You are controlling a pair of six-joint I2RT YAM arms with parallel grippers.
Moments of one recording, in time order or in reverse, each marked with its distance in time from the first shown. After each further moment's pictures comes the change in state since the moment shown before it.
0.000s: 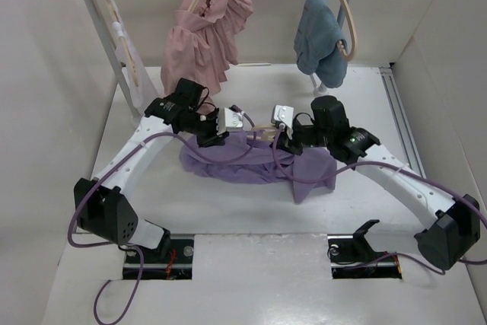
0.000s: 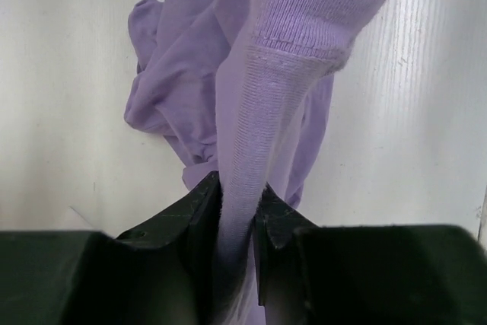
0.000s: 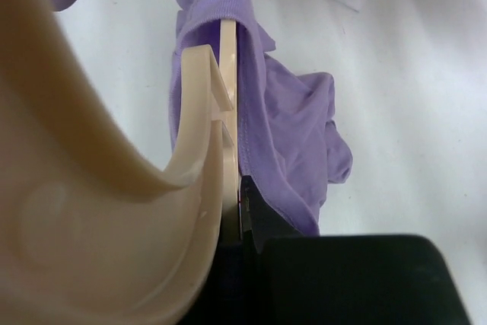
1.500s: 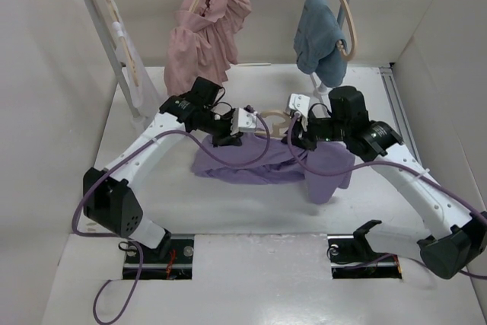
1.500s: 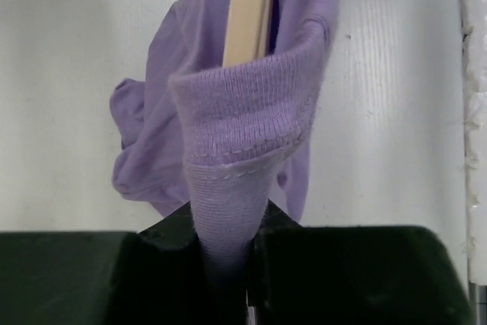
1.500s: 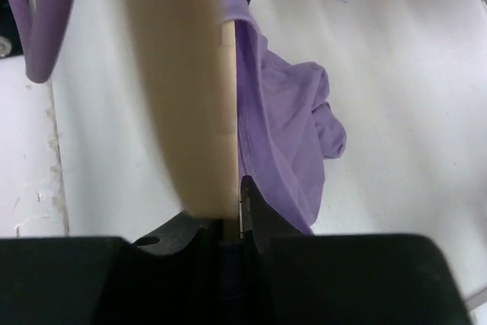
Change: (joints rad) left arm -0.112 0.070 0.048 0.058 0.077 -0.034; right arm -0.074 -0.063 0.141 -0.240 -0.043 0.017
